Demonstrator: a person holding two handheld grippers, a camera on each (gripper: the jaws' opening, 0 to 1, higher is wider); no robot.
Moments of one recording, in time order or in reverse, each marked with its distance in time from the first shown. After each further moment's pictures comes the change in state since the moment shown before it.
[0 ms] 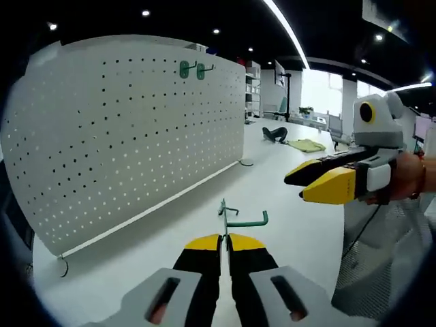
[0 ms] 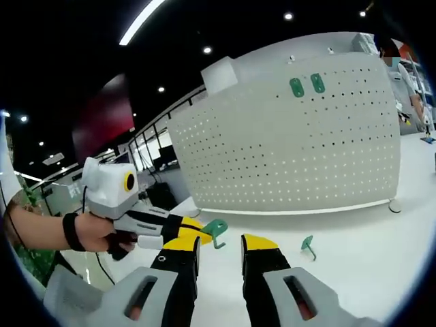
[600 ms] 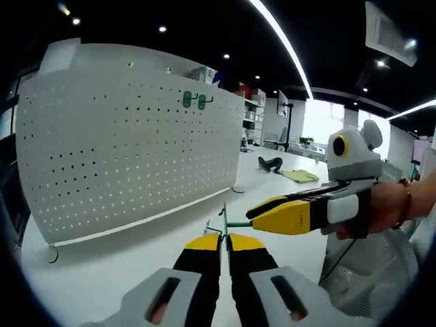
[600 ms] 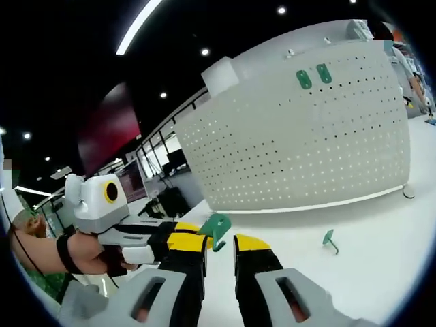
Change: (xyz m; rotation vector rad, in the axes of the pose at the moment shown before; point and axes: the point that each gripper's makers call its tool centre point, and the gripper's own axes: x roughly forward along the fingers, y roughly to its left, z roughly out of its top) left arm -0.027 -0.025 0.021 -0.088 -0.163 -0.014; right arm 0.012 0.025 0.000 0.114 -0.004 0.073
